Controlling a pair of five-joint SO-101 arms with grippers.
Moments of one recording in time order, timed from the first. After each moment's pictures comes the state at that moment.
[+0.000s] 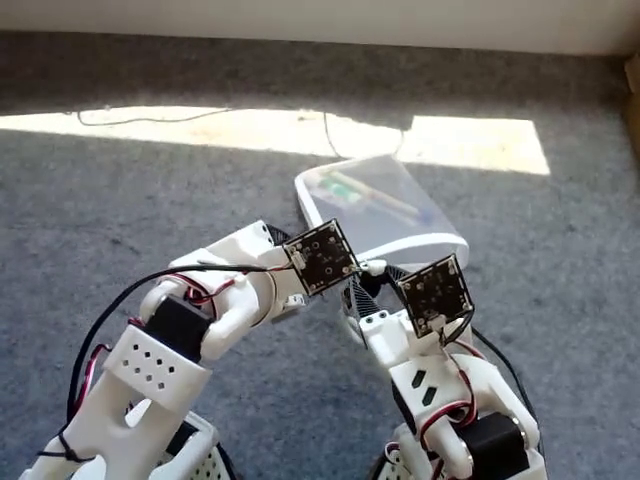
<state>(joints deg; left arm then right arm) 23.3 -52.0 49.8 55.2 -33.2 -24.9 -96.7 63.8 63.7 8.9</state>
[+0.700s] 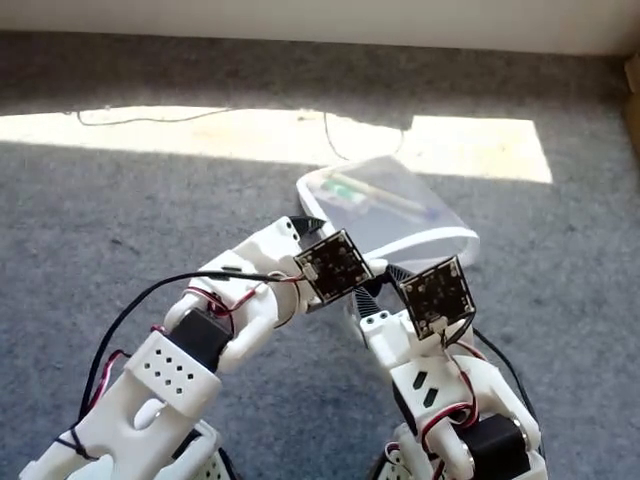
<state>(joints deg) 28.5 -52.0 59.2 32.0 -27.4 -24.8 -97.1 63.7 64.1 9.1</state>
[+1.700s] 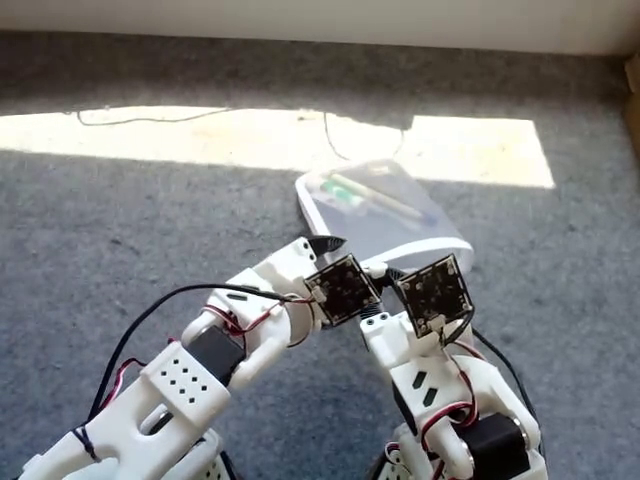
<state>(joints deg) 33.8 -52.0 68.4 20.0 -22.5 -24.7 -96.7 63.7 65.0 9.1</state>
